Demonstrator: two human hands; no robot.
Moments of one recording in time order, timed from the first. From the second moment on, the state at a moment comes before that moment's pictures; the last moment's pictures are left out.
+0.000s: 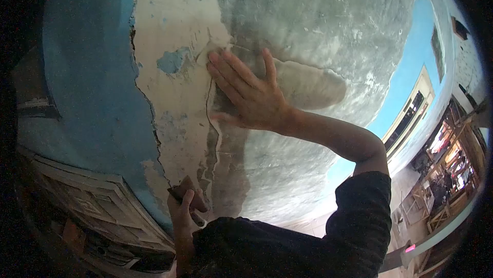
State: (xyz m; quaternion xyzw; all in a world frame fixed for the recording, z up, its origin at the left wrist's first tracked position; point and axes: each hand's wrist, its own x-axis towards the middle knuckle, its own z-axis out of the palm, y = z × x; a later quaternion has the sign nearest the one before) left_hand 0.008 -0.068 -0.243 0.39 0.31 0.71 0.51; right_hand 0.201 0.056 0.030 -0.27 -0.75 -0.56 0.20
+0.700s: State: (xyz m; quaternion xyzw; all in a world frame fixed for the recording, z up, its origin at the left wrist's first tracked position) left_hand -0.009 -0.083 -0.246 0.30 0.34 0.73 0.50; right_hand 0.210 0.052 0.053 -0.32 -0.68 -0.61 0.24
